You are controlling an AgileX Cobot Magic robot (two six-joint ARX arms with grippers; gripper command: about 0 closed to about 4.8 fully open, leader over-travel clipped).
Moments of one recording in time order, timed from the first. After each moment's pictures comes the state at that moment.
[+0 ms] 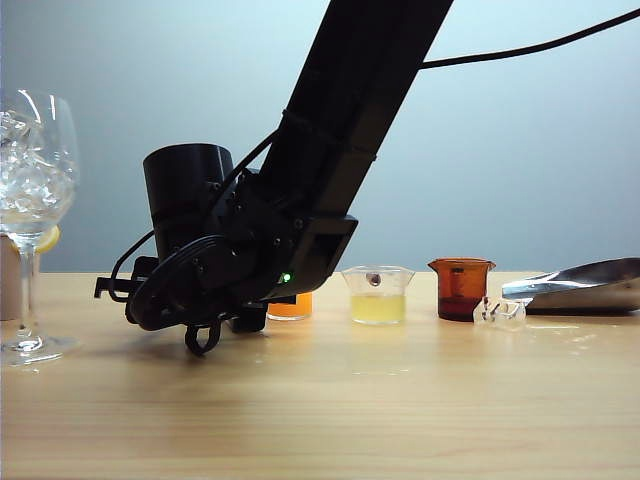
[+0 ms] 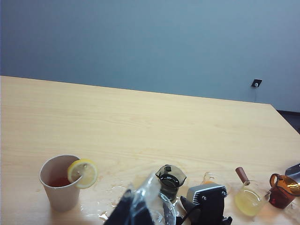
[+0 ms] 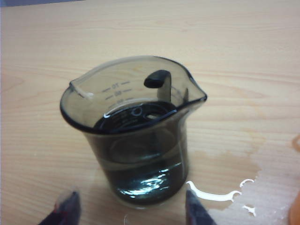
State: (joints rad) left arm -0.02 0.49 0.89 -0.51 0.16 -0.13; right arm 0.93 2.43 1.46 0.73 0.60 0.28
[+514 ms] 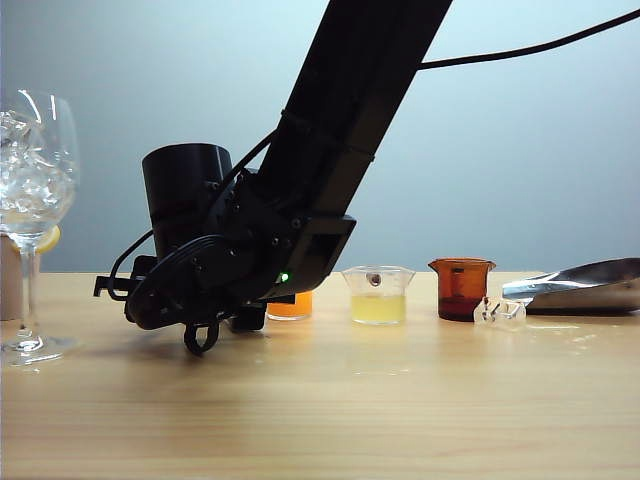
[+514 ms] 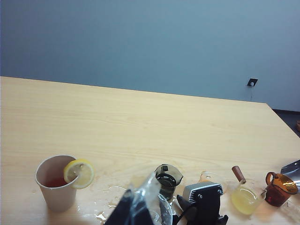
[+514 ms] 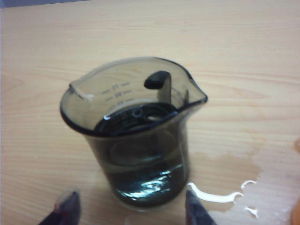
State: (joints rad) left arm -0.02 0.49 0.89 -0.51 0.17 -0.13; right arm 0.93 2.43 1.47 0.73 0.61 0.29
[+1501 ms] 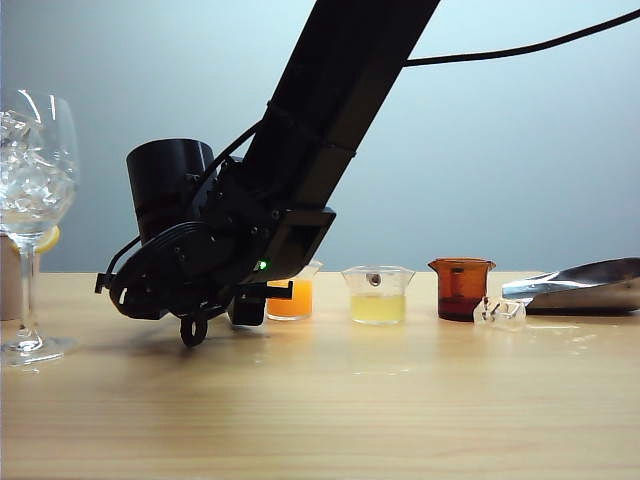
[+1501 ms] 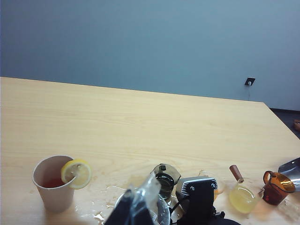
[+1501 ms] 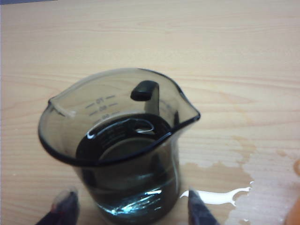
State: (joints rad) left arm -0.02 0.49 0.89 -0.51 0.18 -0.13; right arm 0.93 2.45 1.56 0.62 0.68 0.31
